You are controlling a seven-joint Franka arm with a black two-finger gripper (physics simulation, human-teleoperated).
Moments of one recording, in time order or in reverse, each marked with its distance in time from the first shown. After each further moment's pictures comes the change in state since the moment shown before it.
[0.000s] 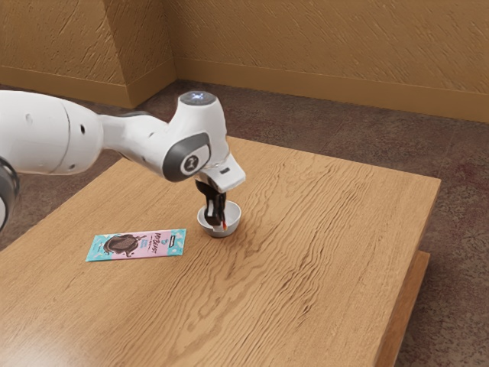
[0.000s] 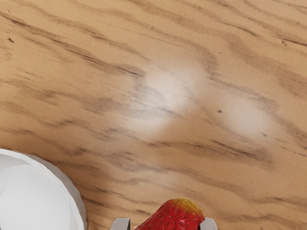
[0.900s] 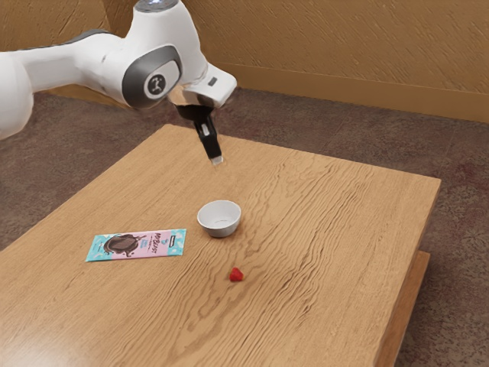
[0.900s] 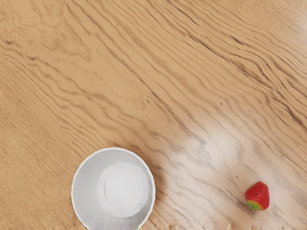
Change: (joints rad) arm -0.068 -0.273 0.042 0.095 0.015 -0.165 -0.400
